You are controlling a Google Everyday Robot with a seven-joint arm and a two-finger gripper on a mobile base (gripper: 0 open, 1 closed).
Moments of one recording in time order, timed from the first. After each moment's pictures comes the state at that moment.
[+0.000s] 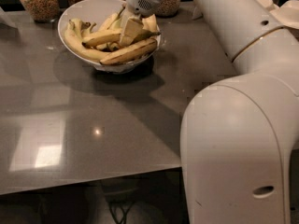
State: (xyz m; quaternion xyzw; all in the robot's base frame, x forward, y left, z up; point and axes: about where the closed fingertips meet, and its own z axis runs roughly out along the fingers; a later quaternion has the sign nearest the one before) arm 0.704 0.068 0.929 -0.71 0.66 0.09 0.25
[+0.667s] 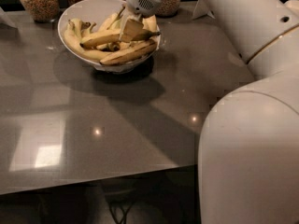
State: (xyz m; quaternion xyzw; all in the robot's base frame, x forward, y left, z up) arm 0.677 0.070 0.940 -0.71 0.65 0.10 0.25
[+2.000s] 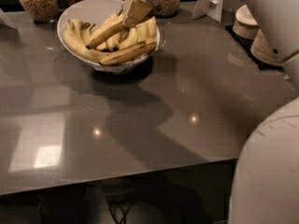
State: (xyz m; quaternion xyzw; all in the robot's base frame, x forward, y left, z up) arm 0.648 0.052 1.005 -0.71 0.64 0.06 0.29
